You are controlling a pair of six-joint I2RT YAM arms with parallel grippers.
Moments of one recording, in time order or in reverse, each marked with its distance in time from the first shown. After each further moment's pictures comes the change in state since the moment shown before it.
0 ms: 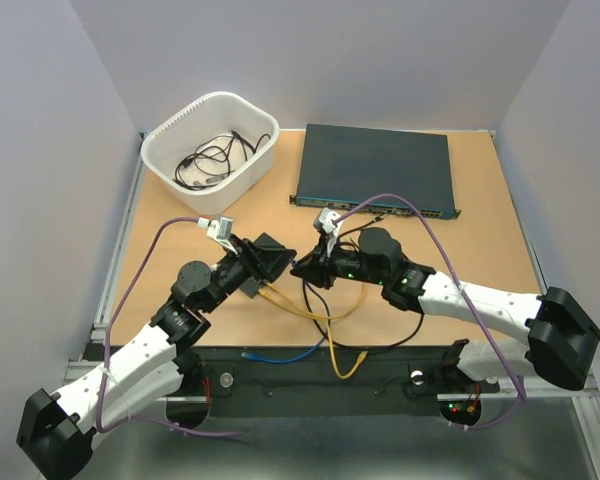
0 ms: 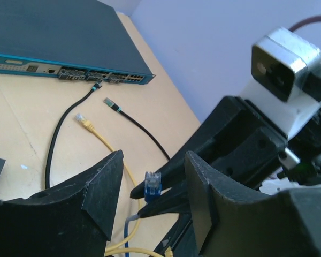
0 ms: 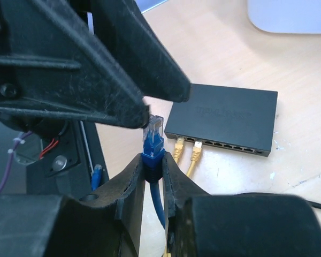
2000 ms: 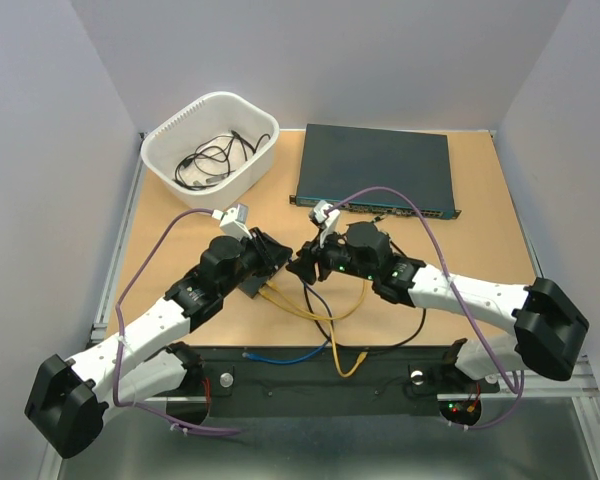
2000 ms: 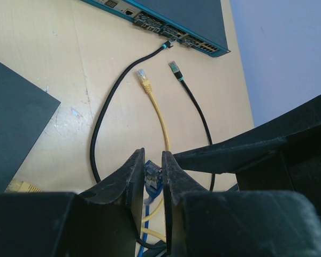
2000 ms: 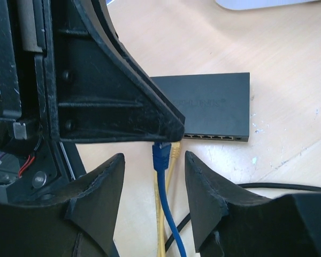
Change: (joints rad) left arm 0.000 0.233 0.150 -0.293 -0.129 -0.112; right arm -0.022 0.064 0.051 -0.064 0.093 0.053
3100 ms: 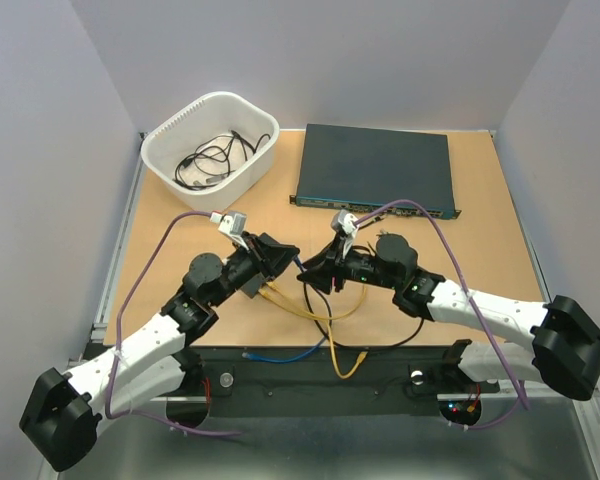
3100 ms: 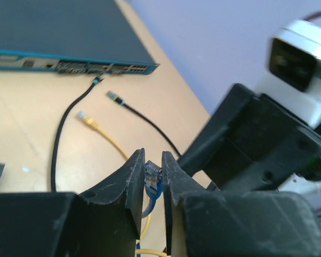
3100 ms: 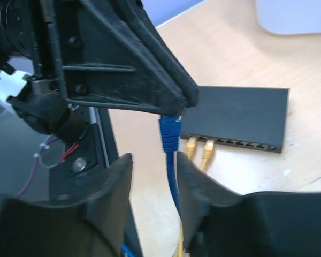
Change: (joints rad) left arm -0.002 -0.123 -0.183 0.444 0.195 0.173; right arm -0.042 -0.135 -0.190 0.227 -0.207 0.057
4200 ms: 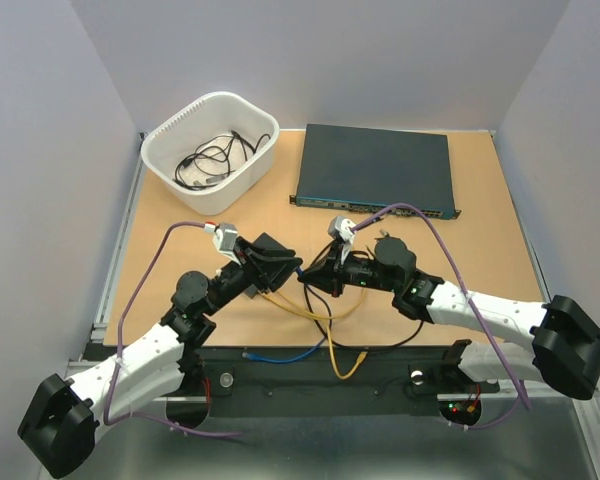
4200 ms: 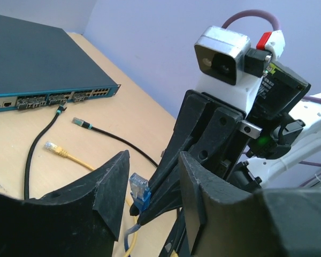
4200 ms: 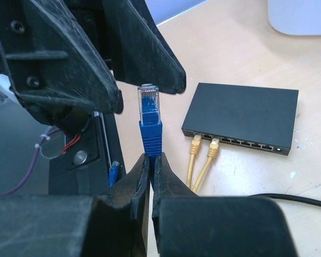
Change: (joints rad) left arm 0.000 -0.043 -0.093 0.234 0.103 0.015; right arm 0.021 -0.001 -0.007 0.001 -0.011 -0.034
